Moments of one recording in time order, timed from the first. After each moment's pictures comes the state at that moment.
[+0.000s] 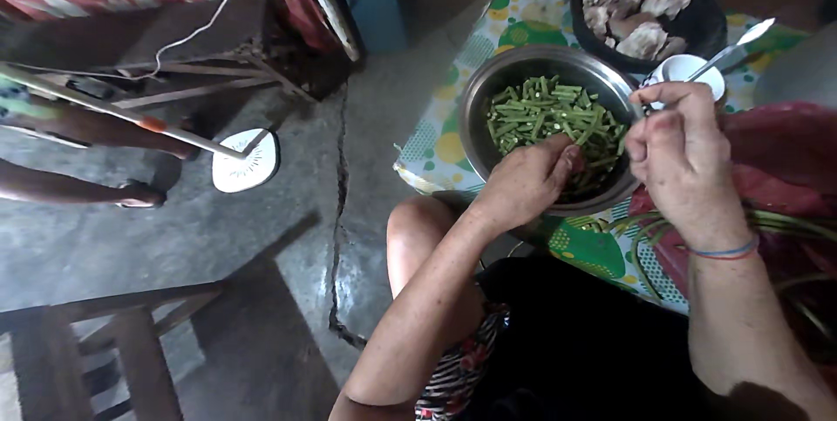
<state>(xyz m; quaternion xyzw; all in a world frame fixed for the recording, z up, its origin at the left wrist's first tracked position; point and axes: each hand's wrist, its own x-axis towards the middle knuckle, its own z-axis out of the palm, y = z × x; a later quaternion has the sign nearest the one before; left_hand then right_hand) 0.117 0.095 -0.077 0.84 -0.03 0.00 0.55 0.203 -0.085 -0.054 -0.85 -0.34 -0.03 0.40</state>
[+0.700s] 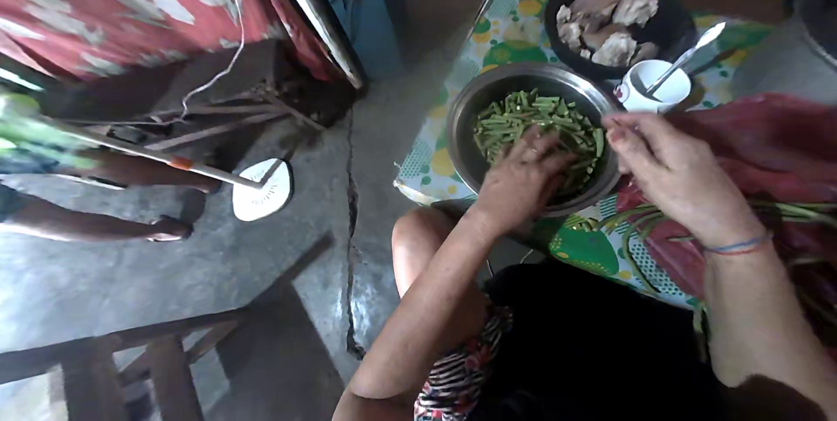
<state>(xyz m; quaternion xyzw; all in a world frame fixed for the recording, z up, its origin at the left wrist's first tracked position) 0.133 0.077 -0.100 0.95 -0.09 0.08 0.29 0.207 -0.116 -0.040 -0.91 -0.27 0.05 0.30</state>
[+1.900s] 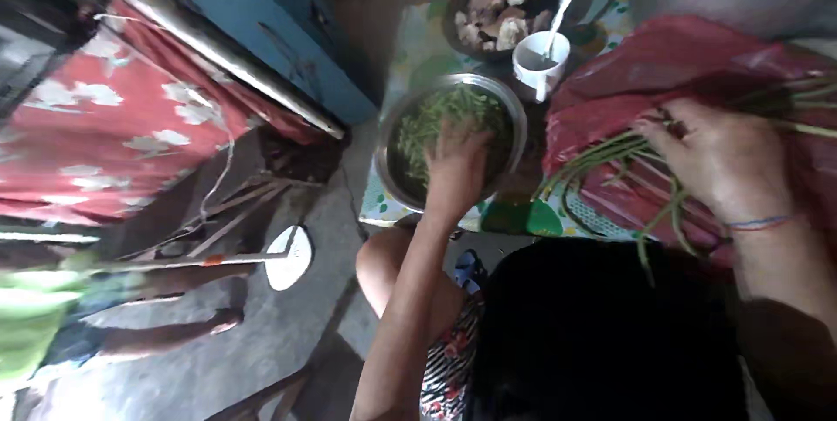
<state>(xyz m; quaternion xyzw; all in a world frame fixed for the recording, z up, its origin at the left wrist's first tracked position) 0.151 0.039 -0.083 0.97 -0.05 0.09 0.24 0.193 -0.261 -0.059 -0.96 -0.11 -0.08 0.23</state>
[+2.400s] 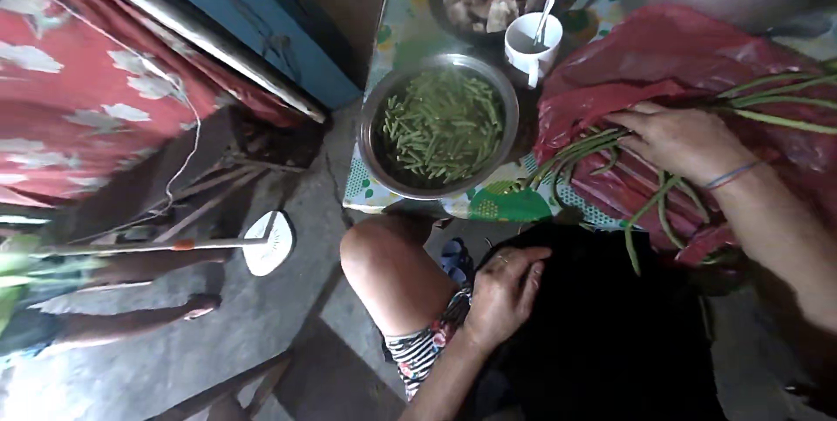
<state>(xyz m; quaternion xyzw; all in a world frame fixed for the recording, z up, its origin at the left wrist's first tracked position) 0.009 -0.043 -0.145 0.86 -0.11 0.12 0.49 0.237 -0.284 -0.103 -0.96 -0.25 0.05 0.09</state>
